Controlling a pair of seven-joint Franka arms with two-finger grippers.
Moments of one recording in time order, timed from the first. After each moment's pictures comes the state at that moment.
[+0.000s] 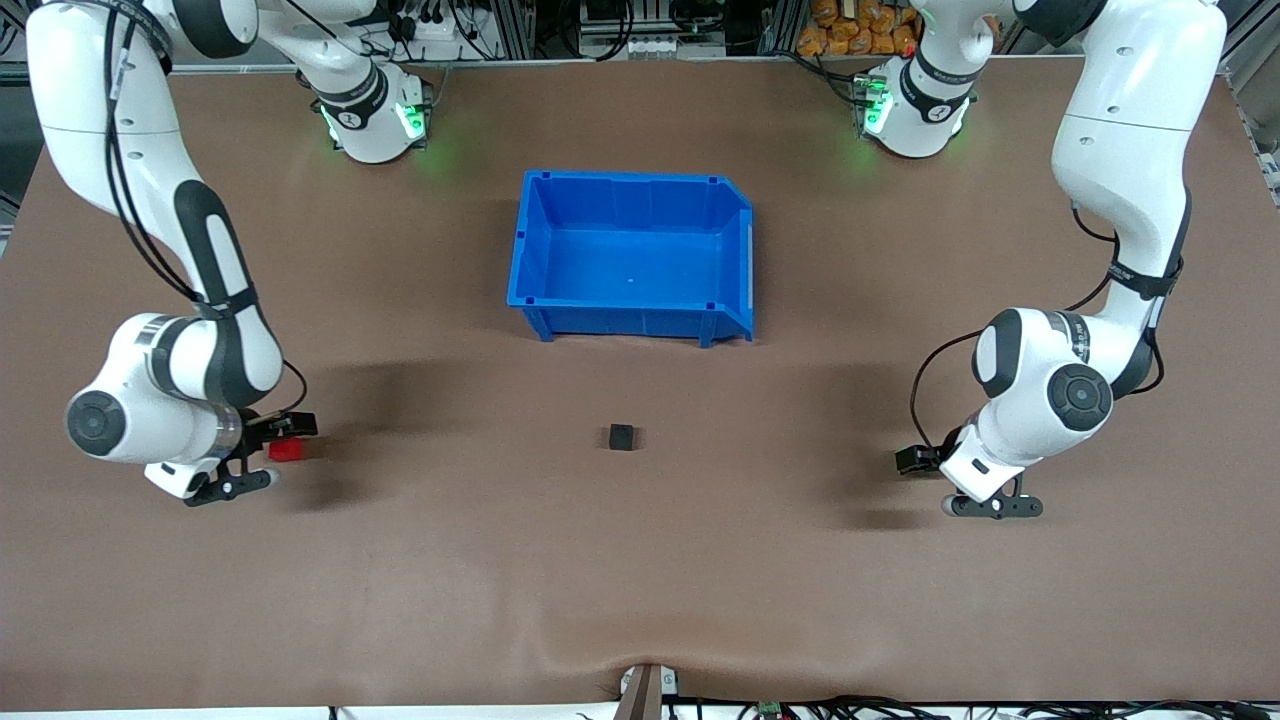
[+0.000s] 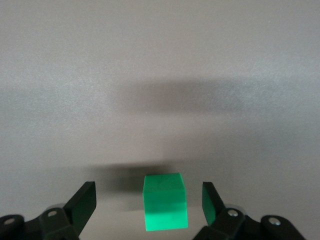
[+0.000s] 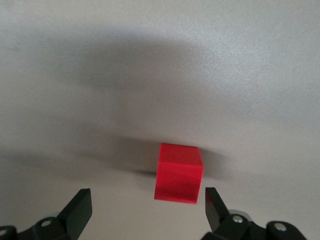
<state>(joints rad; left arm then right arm) -0.01 0.67 -0.12 -1.71 0.05 2.46 -0.12 0.06 0.67 -0.15 -1.69 0.09 2.16 -0.36</state>
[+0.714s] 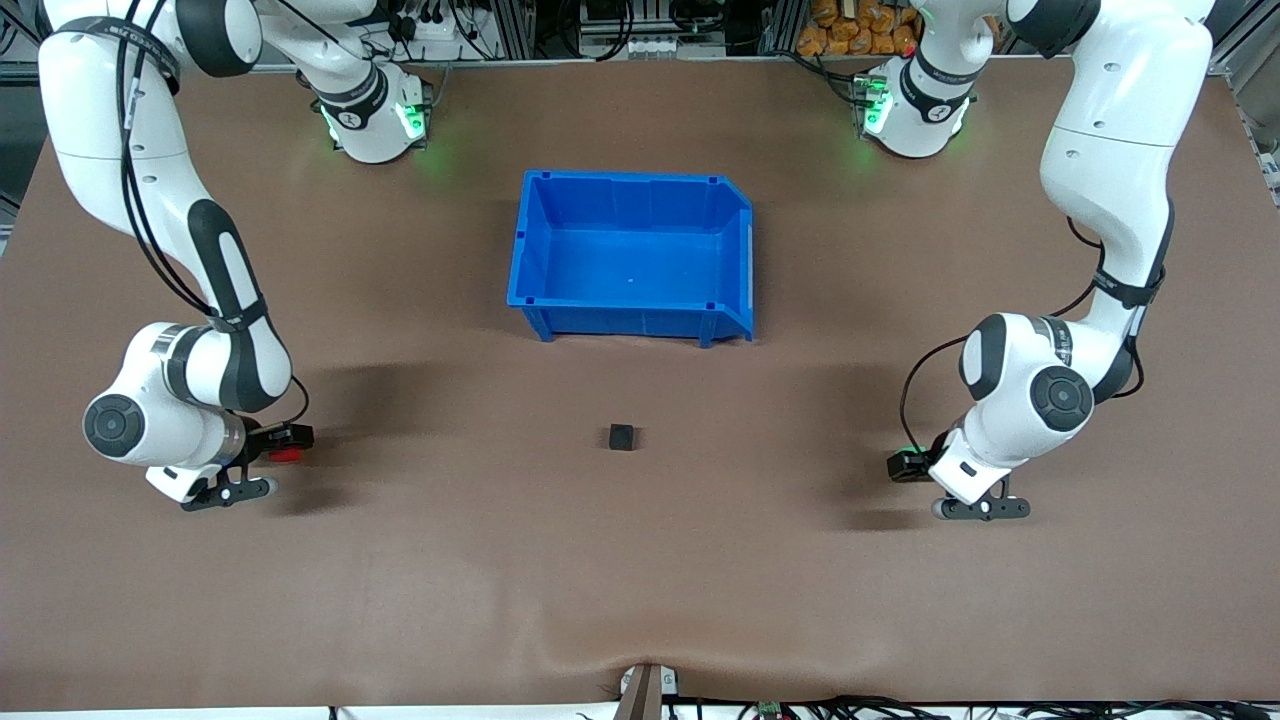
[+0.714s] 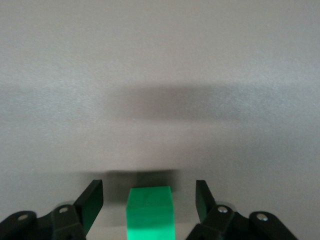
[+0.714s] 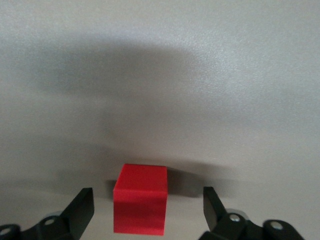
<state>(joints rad) -0.03 0.70 -0.12 -1.71 0.05 2.51 -0.16 0.04 0.71 -0.16 -1.68 0.08 2.26 -0.35</state>
